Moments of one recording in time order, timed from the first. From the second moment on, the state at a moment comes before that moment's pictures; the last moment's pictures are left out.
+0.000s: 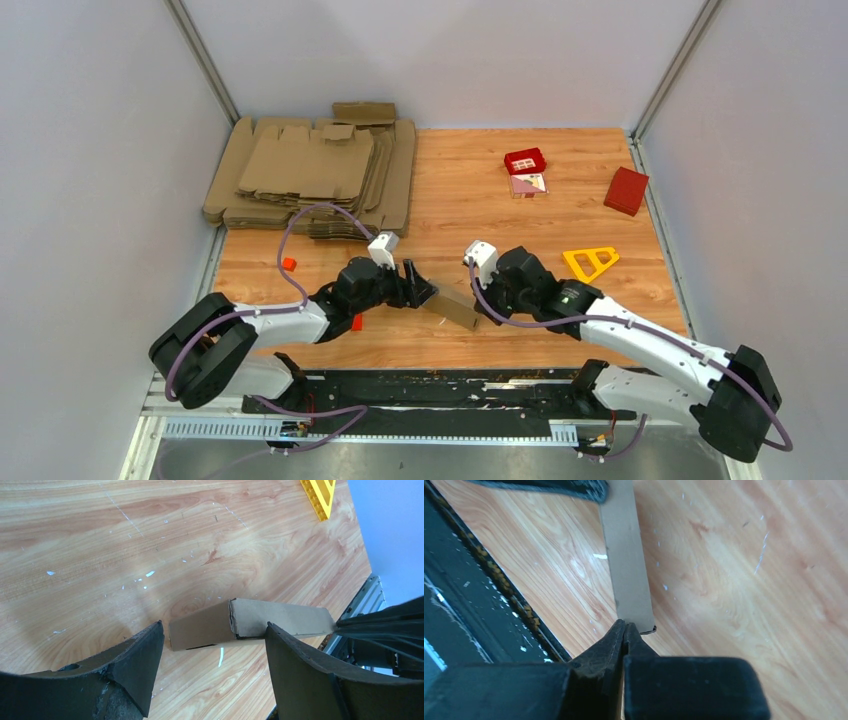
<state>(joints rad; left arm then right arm) -0.77 1.32 0.36 0.56 0.10 -0.70 0.86 1.00 0.69 -0.42 -0.12 0.03</state>
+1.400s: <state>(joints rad) -0.77 0.98 0.50 0.08 0.04 -0.59 0.86 1.04 0.72 -0.45 -0.04 0.08</state>
